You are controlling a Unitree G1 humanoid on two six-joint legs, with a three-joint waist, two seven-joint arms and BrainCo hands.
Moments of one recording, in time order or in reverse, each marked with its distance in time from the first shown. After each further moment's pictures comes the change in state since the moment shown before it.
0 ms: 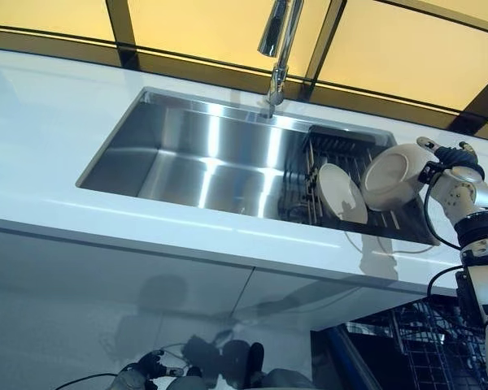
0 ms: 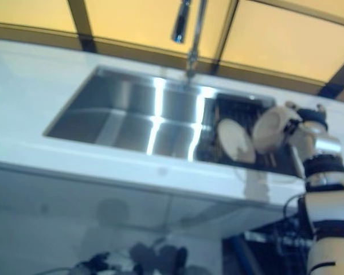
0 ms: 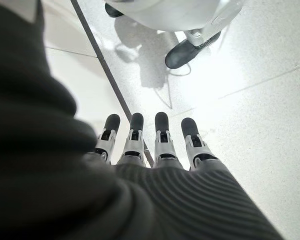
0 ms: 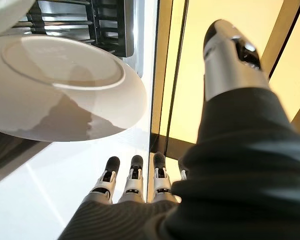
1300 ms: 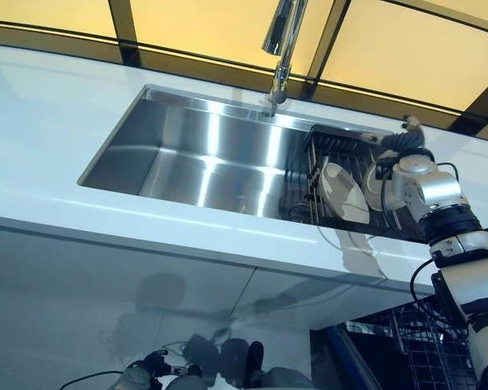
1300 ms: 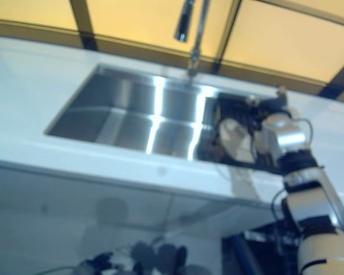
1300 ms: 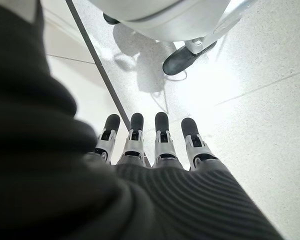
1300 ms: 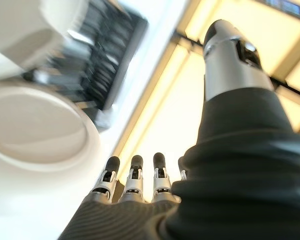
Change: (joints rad) left arm -0.036 -0.017 0.001 -0.003 0.024 0.051 -0.018; right arm -0.024 0.087 0.138 -0.229 -0.273 0.024 0.011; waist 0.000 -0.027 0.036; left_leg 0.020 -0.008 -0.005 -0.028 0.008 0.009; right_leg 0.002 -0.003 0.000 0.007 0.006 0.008
